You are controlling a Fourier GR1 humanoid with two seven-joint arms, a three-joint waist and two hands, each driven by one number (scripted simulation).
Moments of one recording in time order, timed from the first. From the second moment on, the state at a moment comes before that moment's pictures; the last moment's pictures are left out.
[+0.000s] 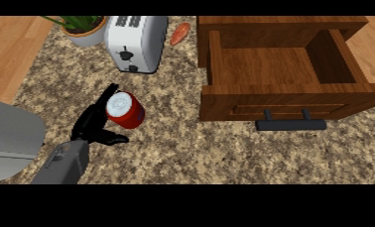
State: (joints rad) left arm -0.43 0.20 0.19 -0.49 0.07 -0.41 -0.45; right arm 0.40 -0.05 -0.75 -2.22 -0.53 0.53 0.23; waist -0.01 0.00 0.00
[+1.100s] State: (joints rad) left arm -0.57 0.14 0.23 -0.42 0.15 -0.55 -0.42; right arm 0.41 -0.02 -0.78 -2.22 -0.56 0.57 0.25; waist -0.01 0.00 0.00
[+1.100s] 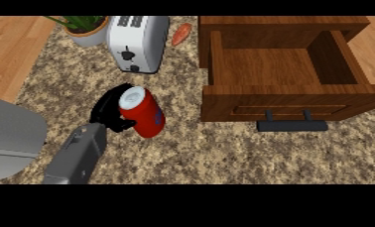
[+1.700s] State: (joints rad) left arm -0.47 0.03 0.28 -0.73 0.26 -0.19 -0.38; right arm 0.46 0.00 -0.75 -2.28 -0.58 0.53 0.26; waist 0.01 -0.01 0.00
